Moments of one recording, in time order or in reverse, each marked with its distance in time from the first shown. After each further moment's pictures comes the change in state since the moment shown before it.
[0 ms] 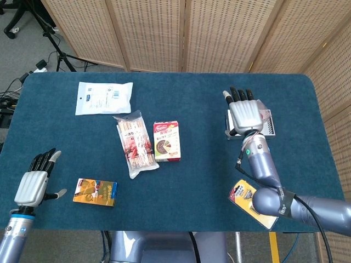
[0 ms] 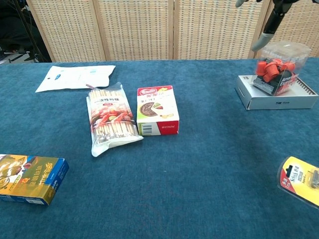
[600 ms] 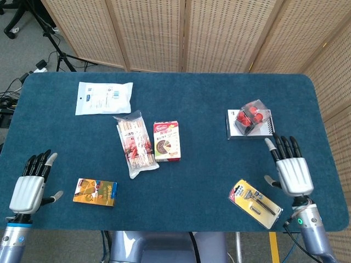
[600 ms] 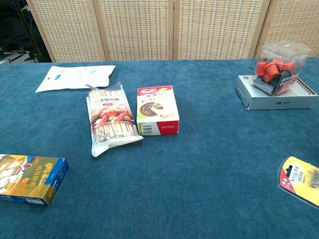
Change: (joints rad) left arm 0.056 -0.001 0.021 -0.049 0.075 0.133 0.128; right arm -0.639 -0.098 -0.399 0.168 -0.928 0.528 0.422
